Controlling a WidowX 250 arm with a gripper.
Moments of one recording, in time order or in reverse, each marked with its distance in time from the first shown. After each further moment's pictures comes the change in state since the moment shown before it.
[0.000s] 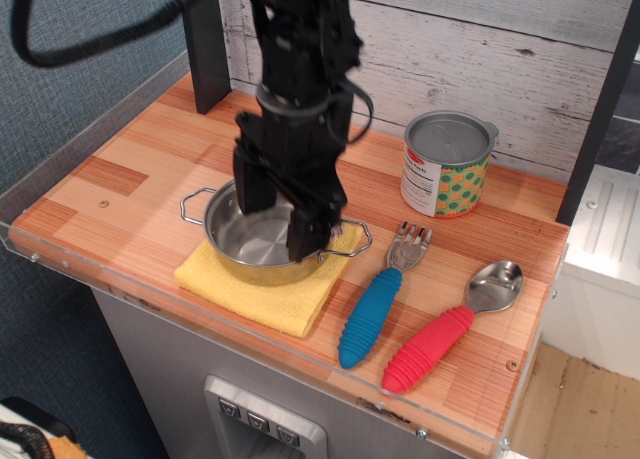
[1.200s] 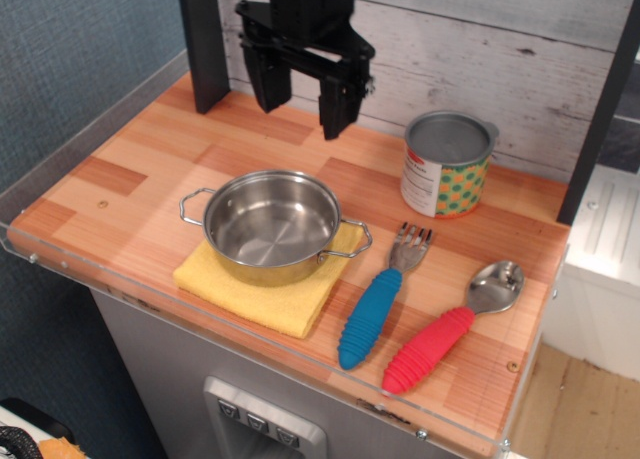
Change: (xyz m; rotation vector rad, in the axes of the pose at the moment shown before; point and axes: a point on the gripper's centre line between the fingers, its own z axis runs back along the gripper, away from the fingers) arm 0.045 0.040 0.046 -0.067 -0.122 0.277
